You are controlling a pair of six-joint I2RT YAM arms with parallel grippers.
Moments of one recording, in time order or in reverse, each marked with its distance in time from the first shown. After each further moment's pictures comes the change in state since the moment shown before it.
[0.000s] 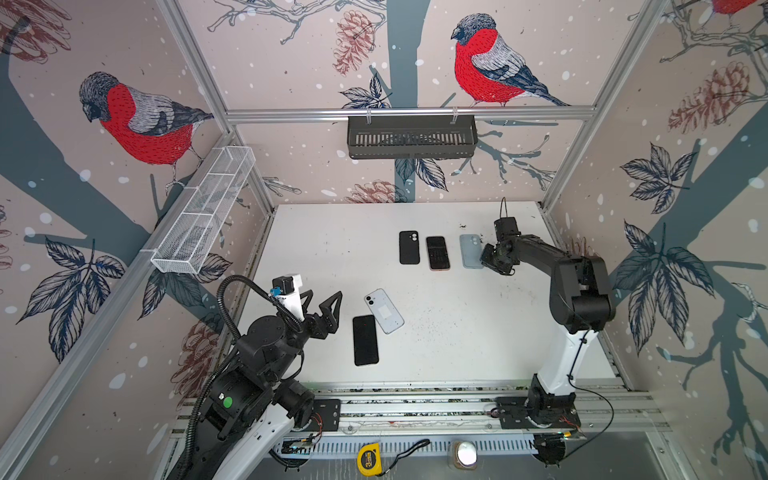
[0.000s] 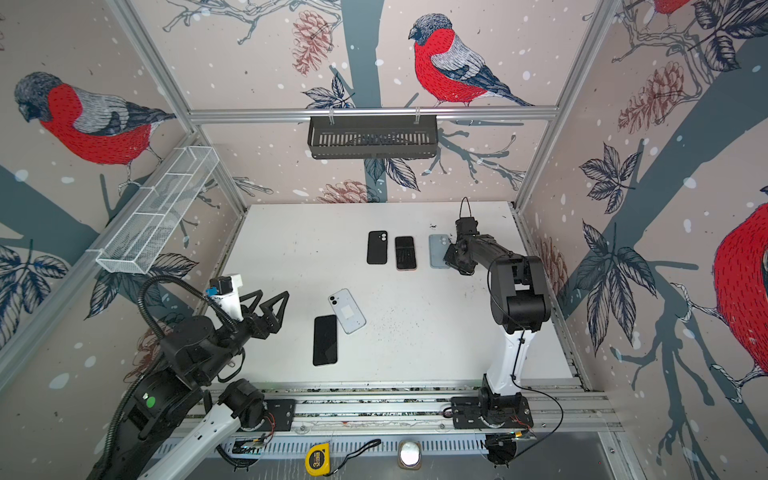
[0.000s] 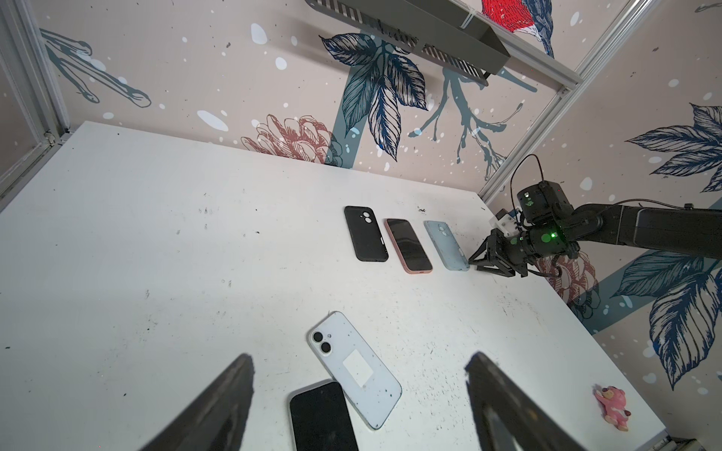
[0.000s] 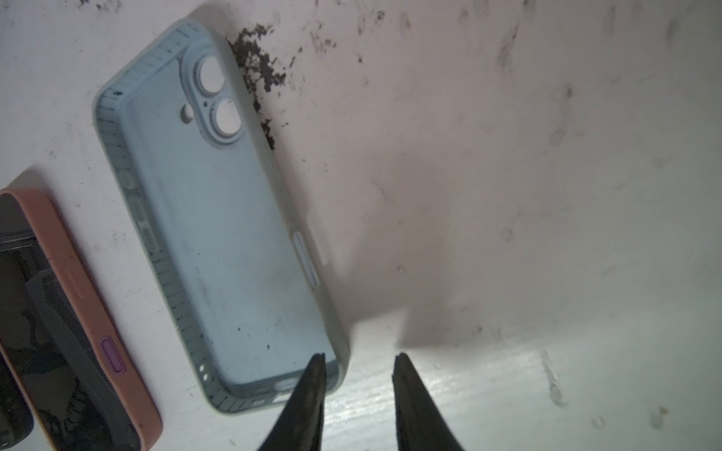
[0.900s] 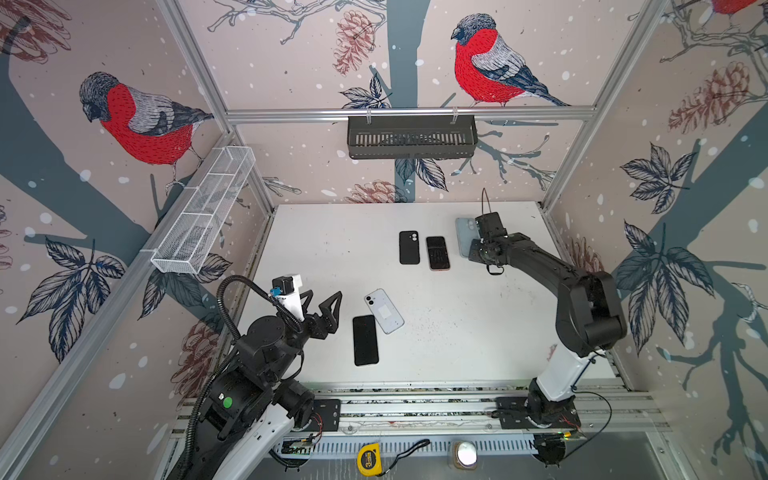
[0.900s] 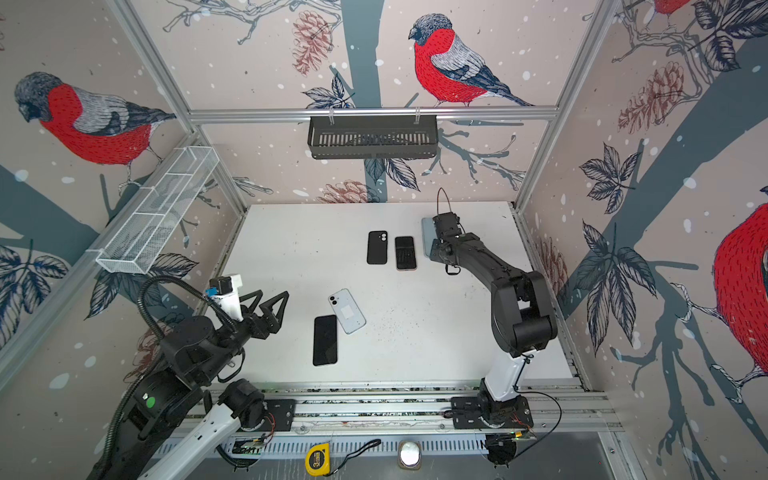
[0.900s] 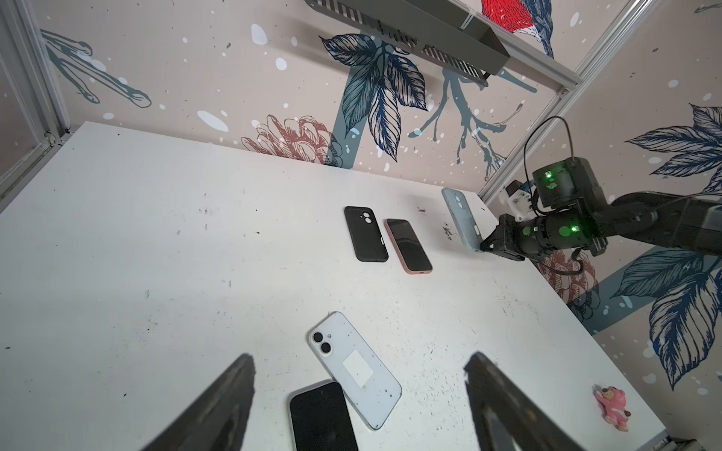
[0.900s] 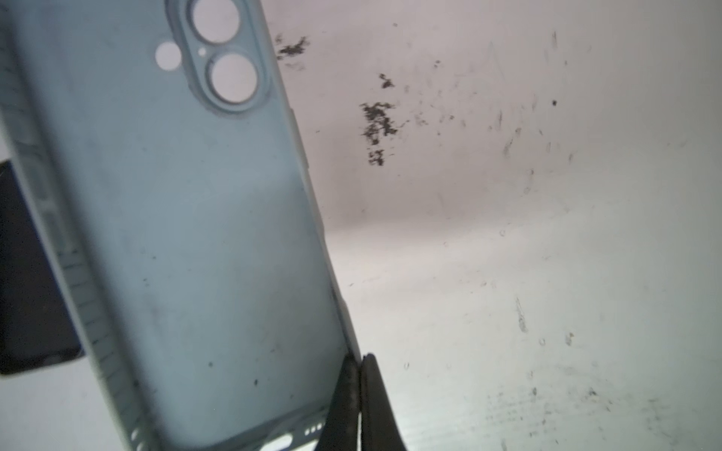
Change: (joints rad) left arm 0.000 0.001 0.000 0.000 -0.001 0.000; right arm 0.249 -0.222 -0.045 -0.031 0.277 -0.101
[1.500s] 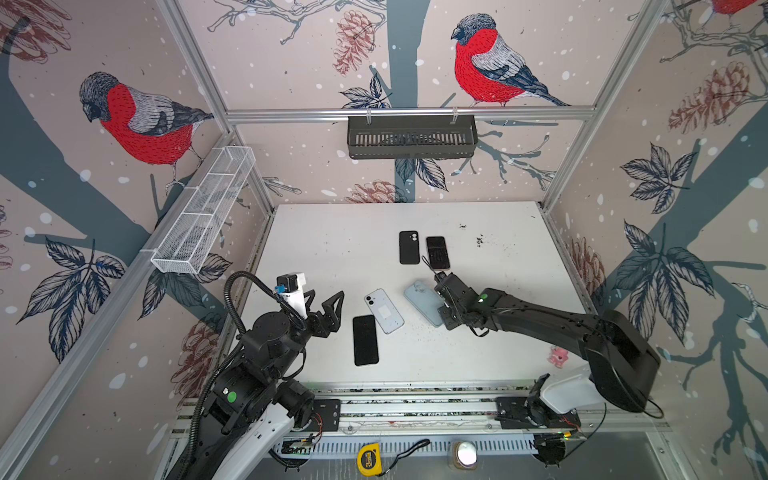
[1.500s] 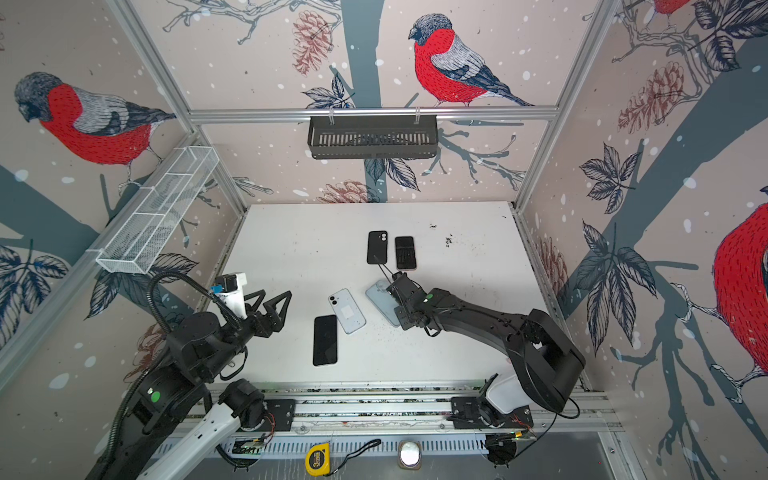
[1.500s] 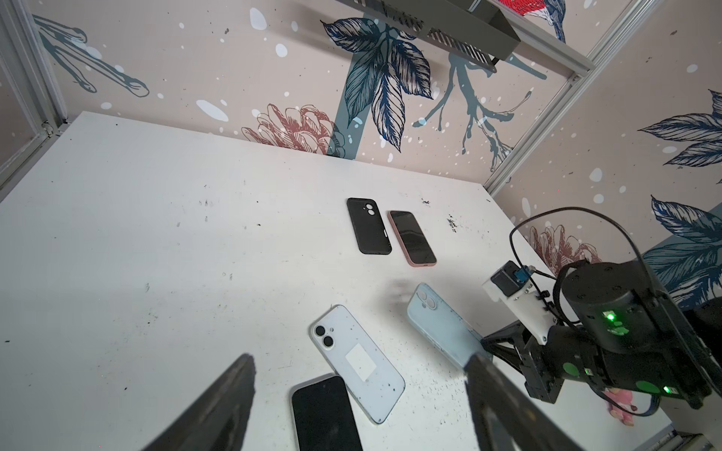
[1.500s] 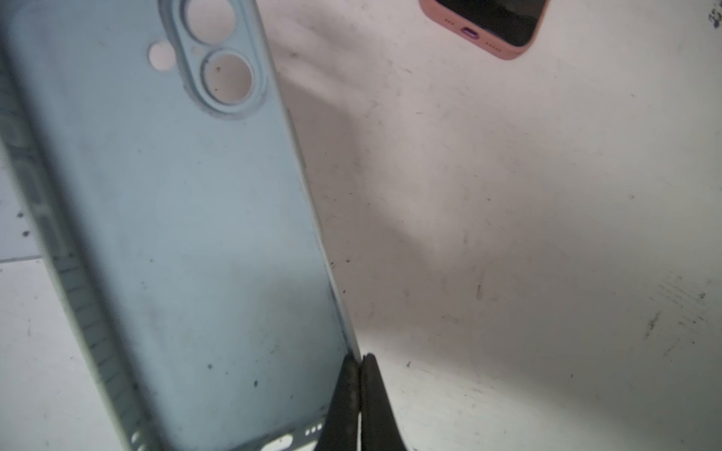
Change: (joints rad) left arm 0.002 0.032 -0.003 0.001 0.006 0.000; right arm 0.492 -0.272 -0.420 0.005 0.033 -0.167
